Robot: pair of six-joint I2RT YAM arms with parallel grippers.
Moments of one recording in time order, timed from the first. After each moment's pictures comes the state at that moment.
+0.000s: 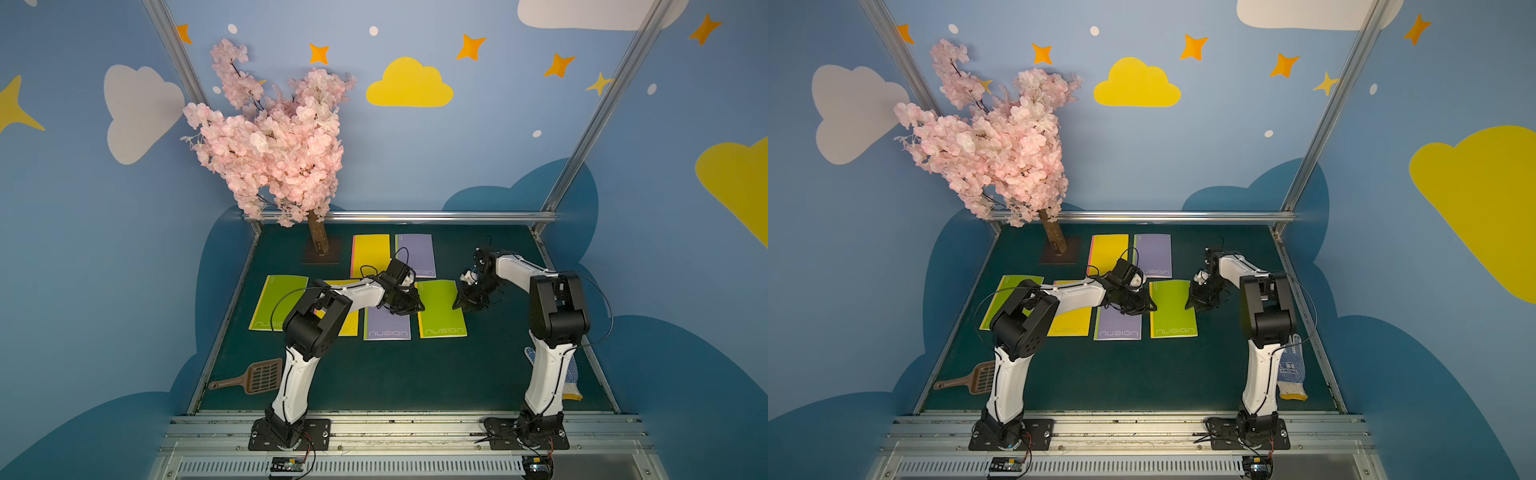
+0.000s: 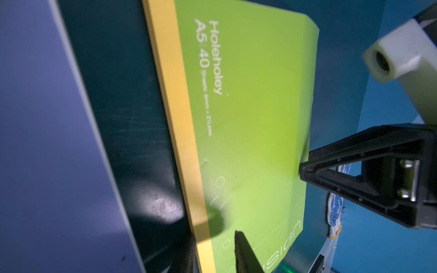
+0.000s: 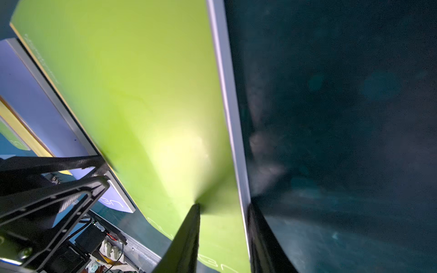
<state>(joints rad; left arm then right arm) -0.62 2.12 1.38 -0.27 0.48 -0.71 0.21 2.06 1.44 -0.96 -0.48 0.25</state>
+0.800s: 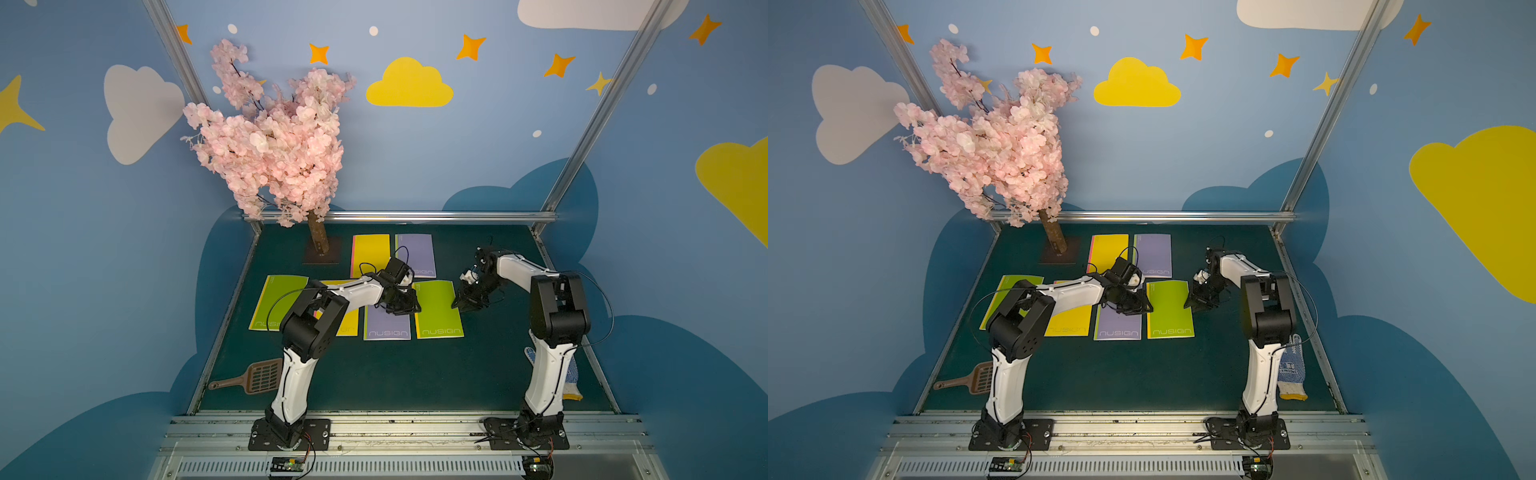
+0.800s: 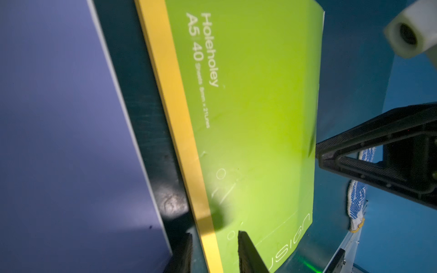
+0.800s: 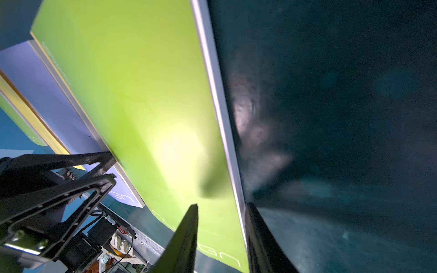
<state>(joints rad) -0.61 2.09 1.40 -0.37 0.44 -0.61 0.18 2.06 1.45 -0.97 -0.51 0.24</state>
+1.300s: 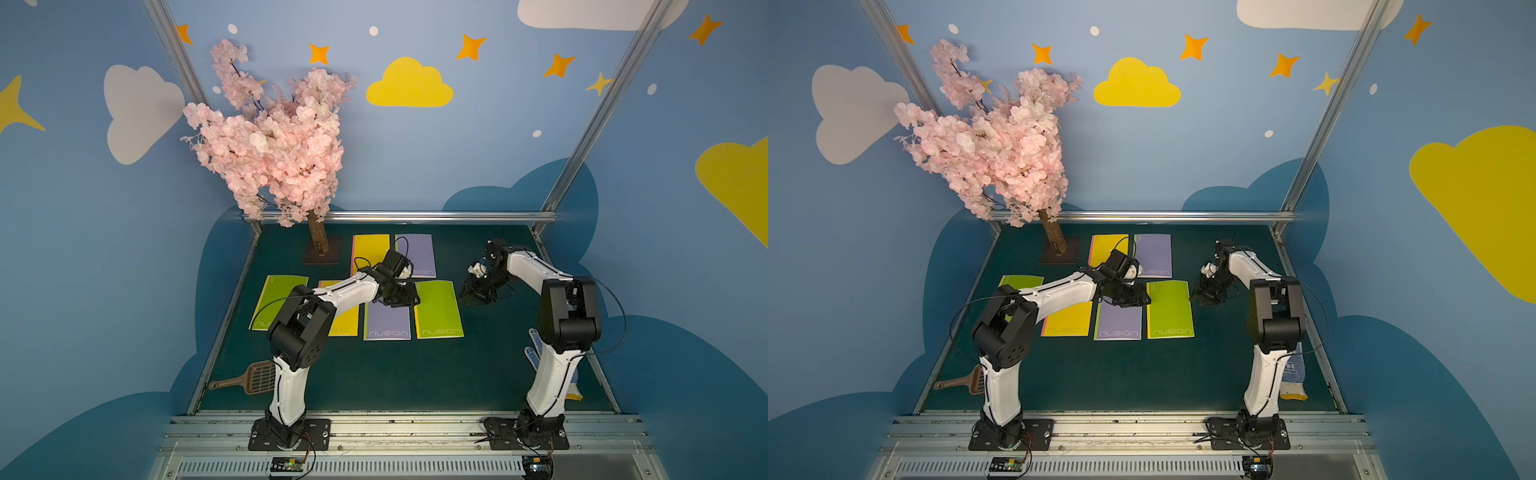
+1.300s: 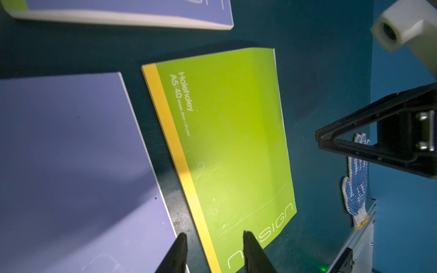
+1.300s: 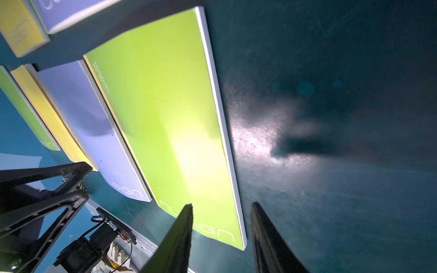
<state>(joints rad) -0.61 1.96 1.41 -0.44 0.34 -0.54 0.14 1.98 1.47 -0.99 -0.49 0.23</state>
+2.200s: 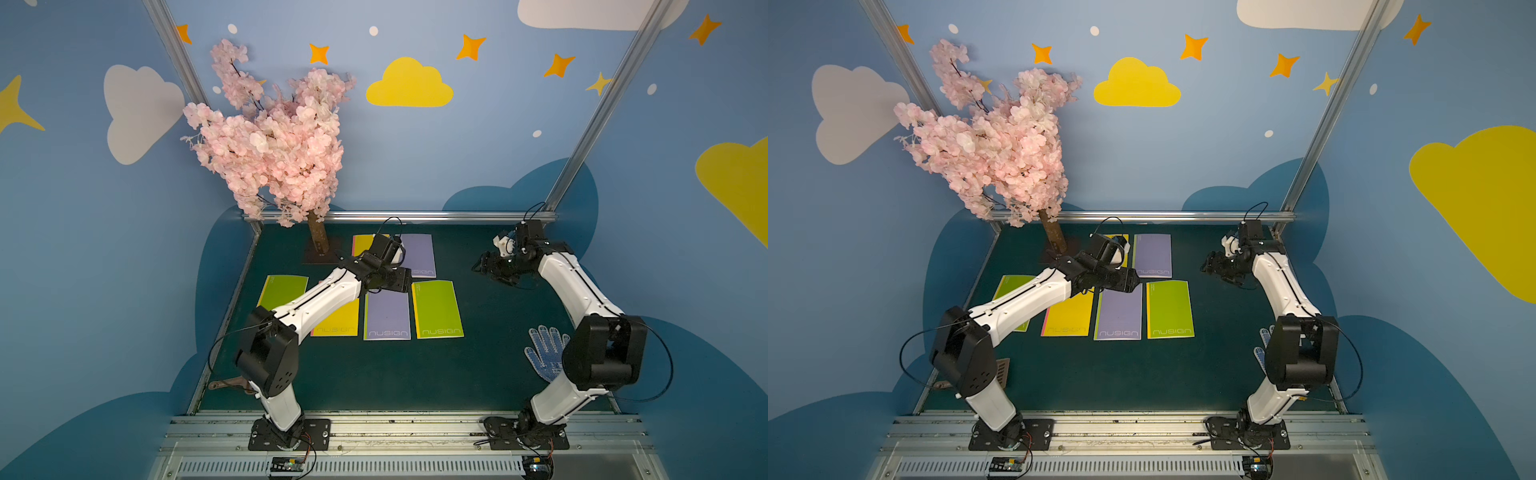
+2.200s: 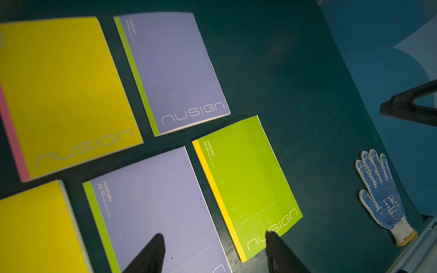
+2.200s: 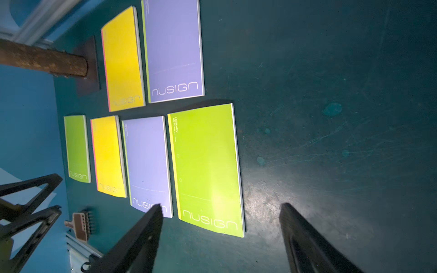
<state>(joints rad) -0.59 1.68 1.43 -0.56 0.09 -0.33 0.06 1.63 1.44 -0.88 -0.41 0.26</state>
